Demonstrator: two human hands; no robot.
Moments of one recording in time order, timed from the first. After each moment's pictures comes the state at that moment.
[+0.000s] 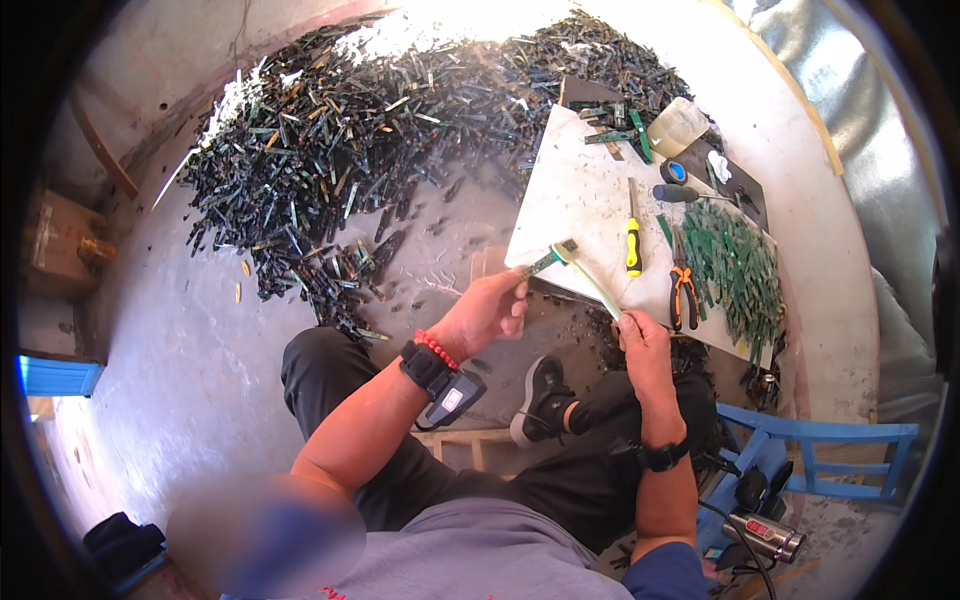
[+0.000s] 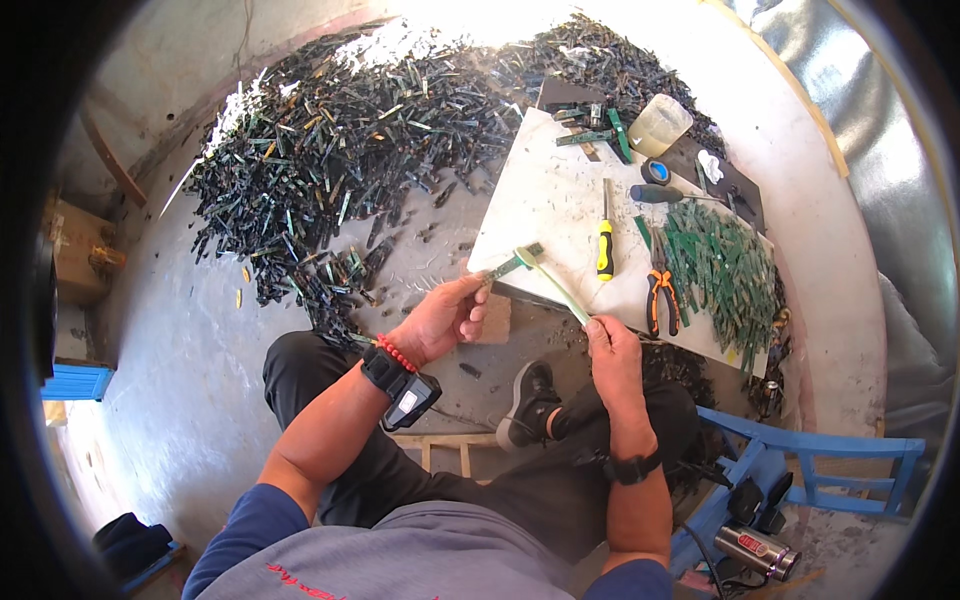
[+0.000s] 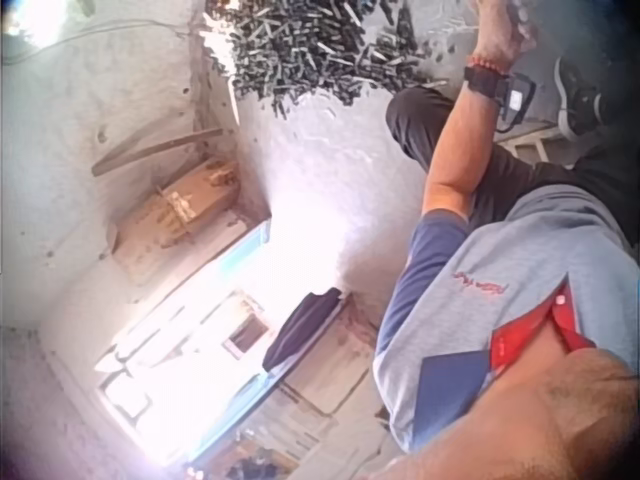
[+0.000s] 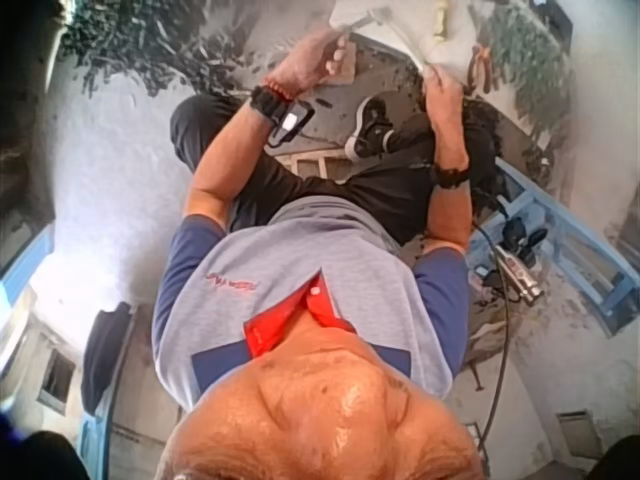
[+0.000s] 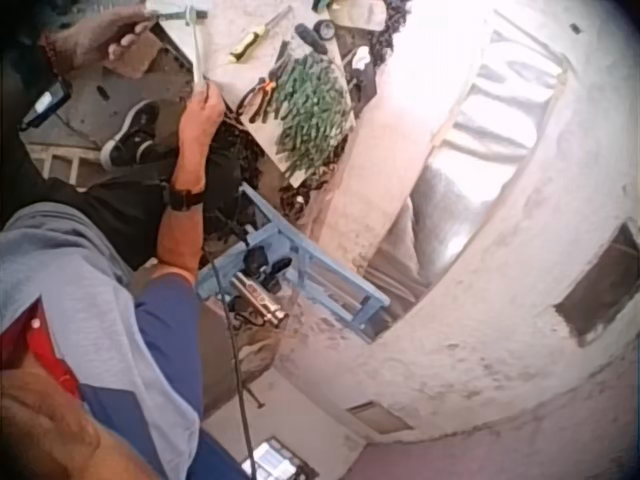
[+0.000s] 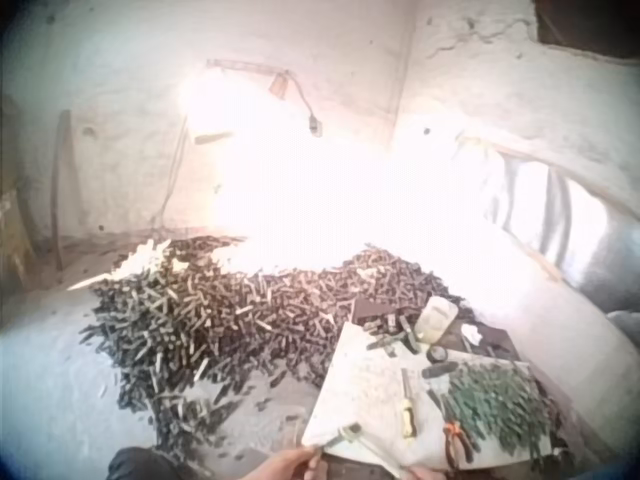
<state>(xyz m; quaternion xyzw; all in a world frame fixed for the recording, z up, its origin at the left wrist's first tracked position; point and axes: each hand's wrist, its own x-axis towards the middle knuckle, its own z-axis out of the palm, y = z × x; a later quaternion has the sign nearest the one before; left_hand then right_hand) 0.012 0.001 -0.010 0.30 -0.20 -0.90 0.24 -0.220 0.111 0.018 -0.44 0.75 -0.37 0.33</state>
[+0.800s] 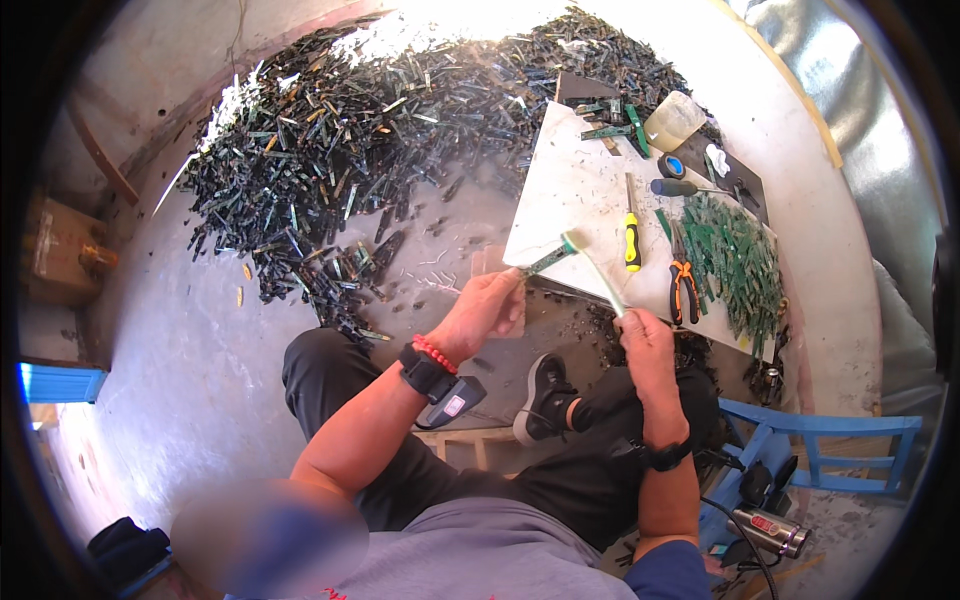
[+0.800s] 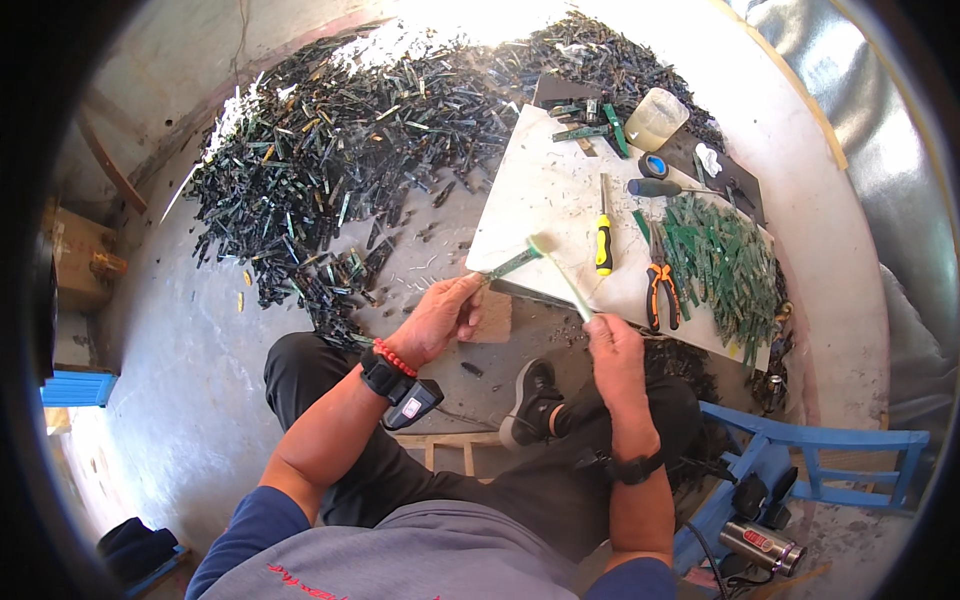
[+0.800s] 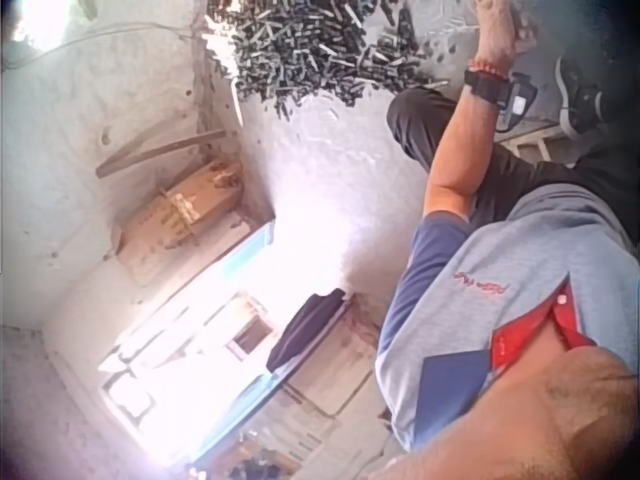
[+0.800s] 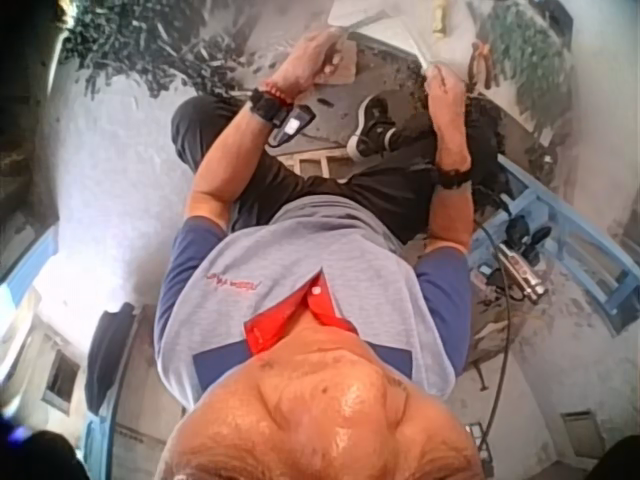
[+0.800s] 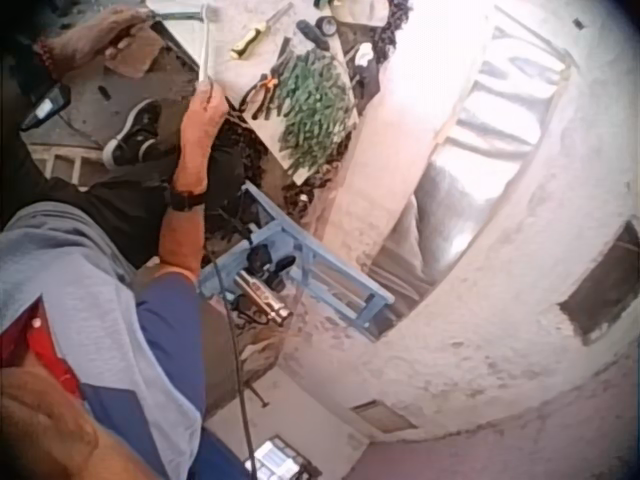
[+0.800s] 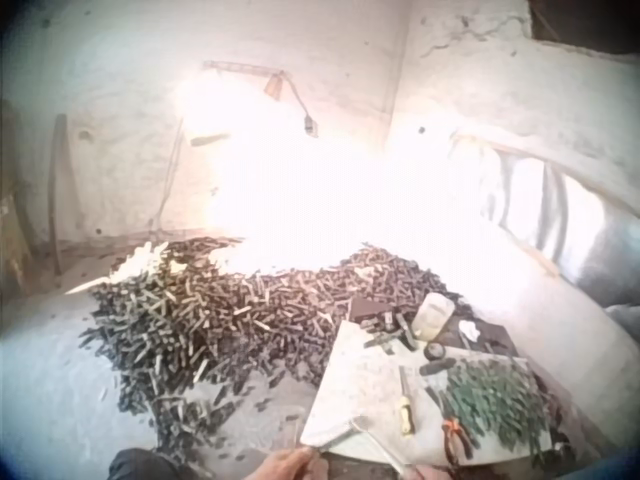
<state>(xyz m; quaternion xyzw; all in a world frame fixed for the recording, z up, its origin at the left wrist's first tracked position) 0.012 0.006 -0.015 0.35 -0.34 -0.82 0.29 -0.215 0.116 0.028 -0.44 0.73 -0.40 0.34</state>
